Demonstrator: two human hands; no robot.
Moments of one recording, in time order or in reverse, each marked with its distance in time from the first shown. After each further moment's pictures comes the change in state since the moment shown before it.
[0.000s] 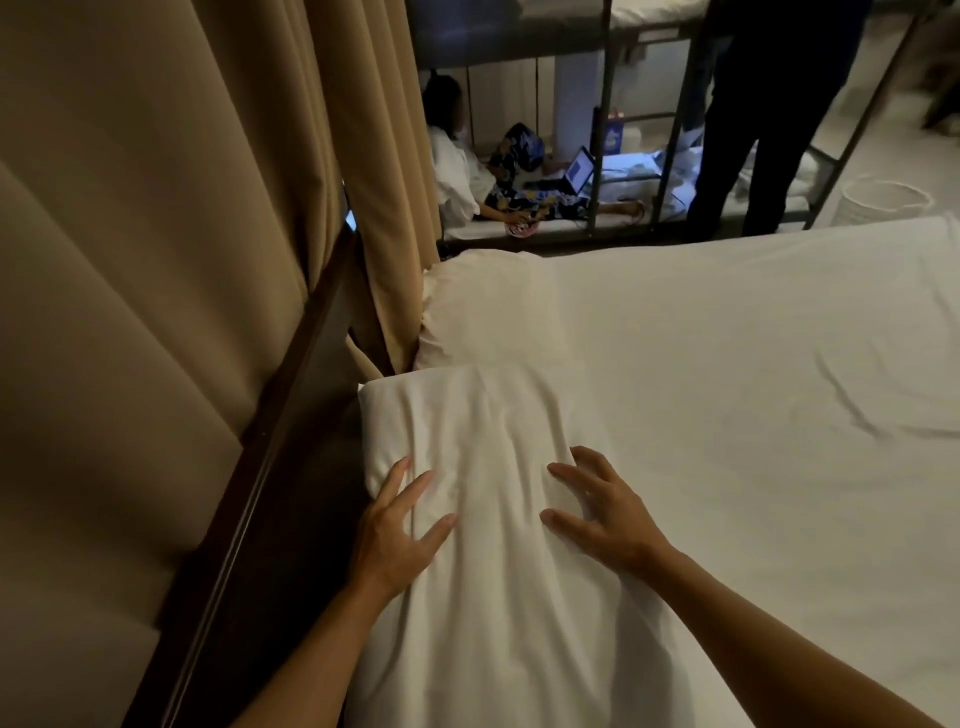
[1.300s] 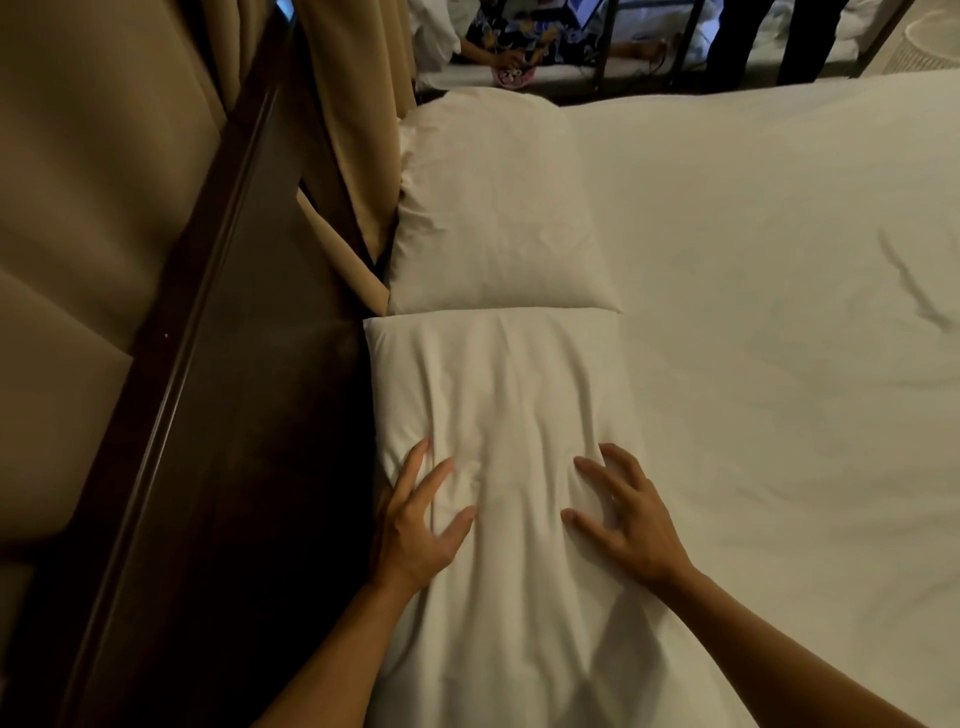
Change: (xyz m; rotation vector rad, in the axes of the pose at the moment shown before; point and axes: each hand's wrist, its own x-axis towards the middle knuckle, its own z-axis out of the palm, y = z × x) left_hand -0.041 -0.128 0.108 -0.050 -0.053 0.080; right_hand -0.021 0.092 0.154 -0.022 0.109 0.131
